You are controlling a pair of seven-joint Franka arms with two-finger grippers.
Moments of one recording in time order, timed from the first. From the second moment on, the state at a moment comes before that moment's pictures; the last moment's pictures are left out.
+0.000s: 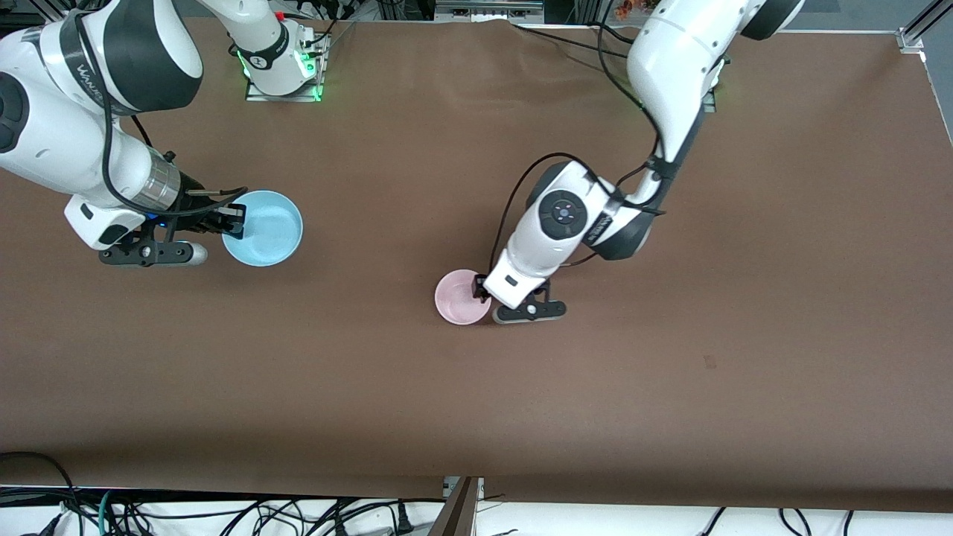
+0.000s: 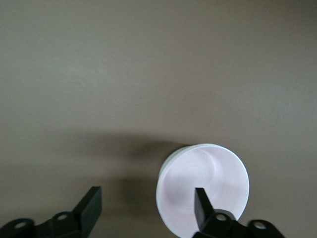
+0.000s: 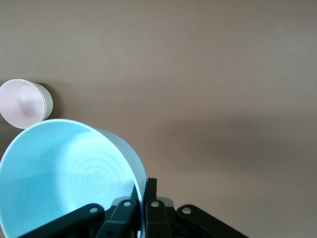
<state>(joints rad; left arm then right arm) -0.49 0.74 -0.13 -1.38 -0.08 2.29 -0.71 0.10 0.19 0.13 -1.62 0.08 1.76 0.21</state>
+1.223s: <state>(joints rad) -0.10 0.29 0.14 -1.39 -0.08 1.67 -0.12 0.47 0.64 0.14 -1.34 -0.08 2.22 0.96</state>
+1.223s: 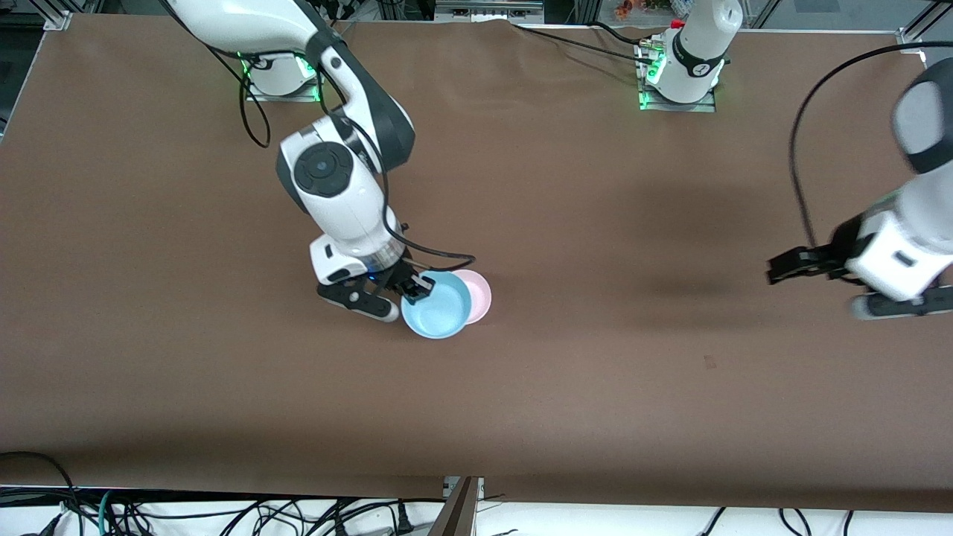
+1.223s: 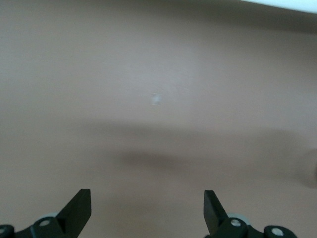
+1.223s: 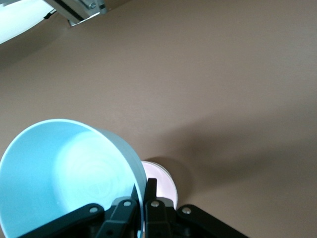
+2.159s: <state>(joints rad) 0.05 0.25 0.09 -1.40 -0.08 1.53 0.04 0.53 0.76 0.13 -1.33 -0.18 2.27 1.02</state>
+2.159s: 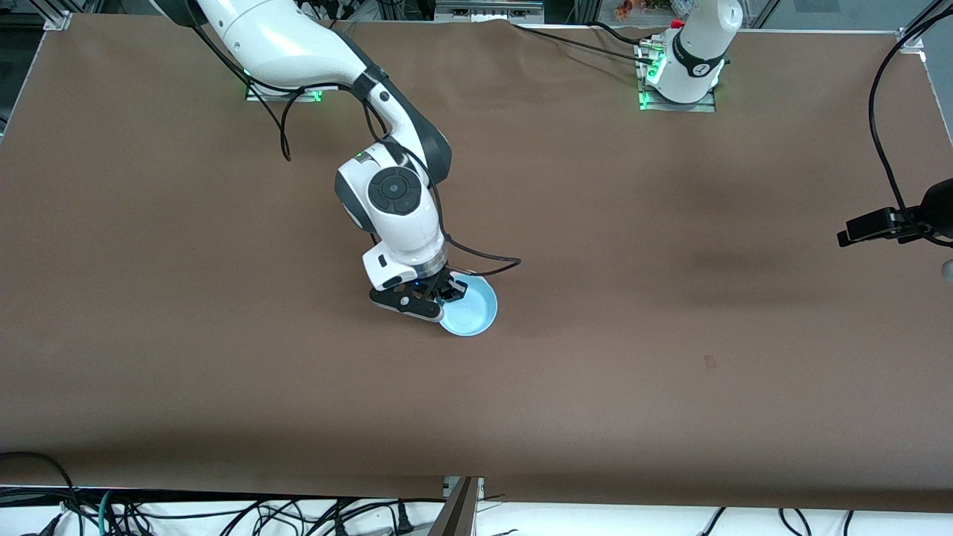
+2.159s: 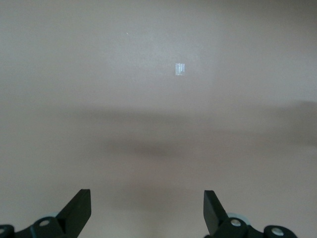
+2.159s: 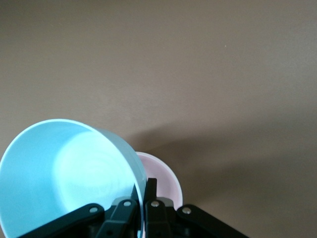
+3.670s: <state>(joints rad) 0.05 0.26 0.07 -1.41 -0.08 1.53 0.05 0.57 0.81 0.13 -1.39 -0.19 2.26 1.01</state>
